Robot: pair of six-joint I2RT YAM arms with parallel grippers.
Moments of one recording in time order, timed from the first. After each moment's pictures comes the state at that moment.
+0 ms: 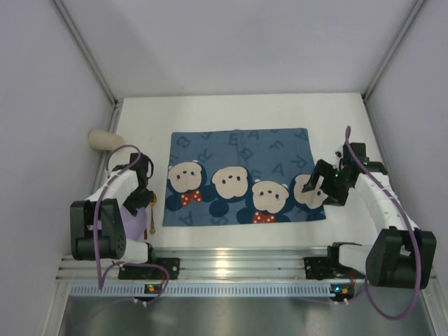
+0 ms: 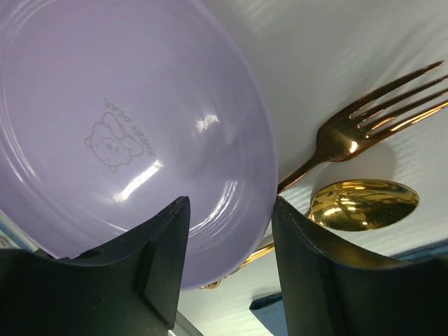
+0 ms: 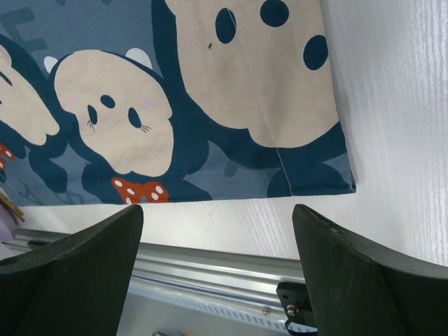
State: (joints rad) left arm 0.06 1.39 0.78 -0.81 -0.45 -0.80; right arm -0.06 1.18 0.83 -0.88 -0.32 0.41
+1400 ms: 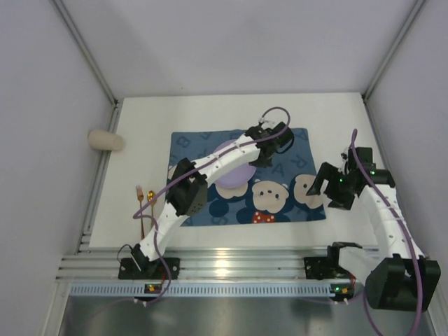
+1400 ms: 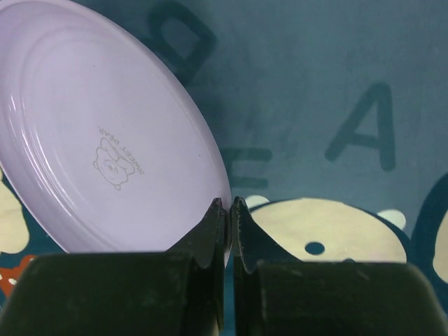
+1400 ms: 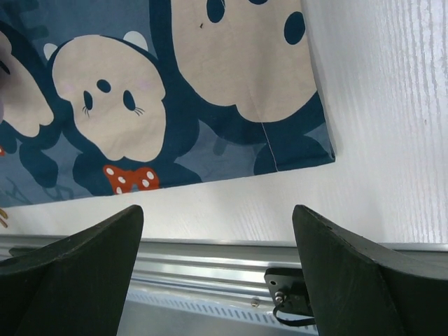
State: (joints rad) left arm -0.89 2.34 2.22 -1.07 -0.45 -0.66; right arm -0.06 1.03 0.83 -0.97 -0.26 0.40
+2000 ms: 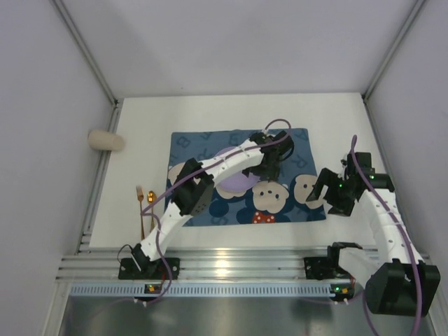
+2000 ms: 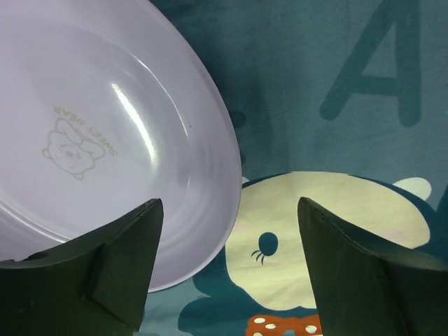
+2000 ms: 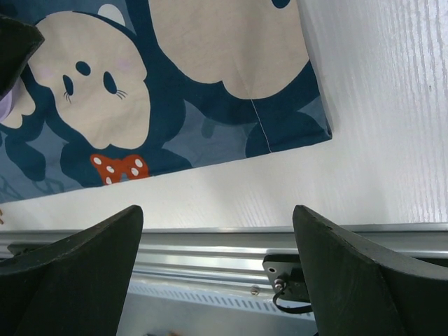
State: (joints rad) left arm -0.91 2.41 2.18 -1.09 -0.28 -0.63; right arm -0.06 0.99 0.79 -1.02 -0.26 0.42
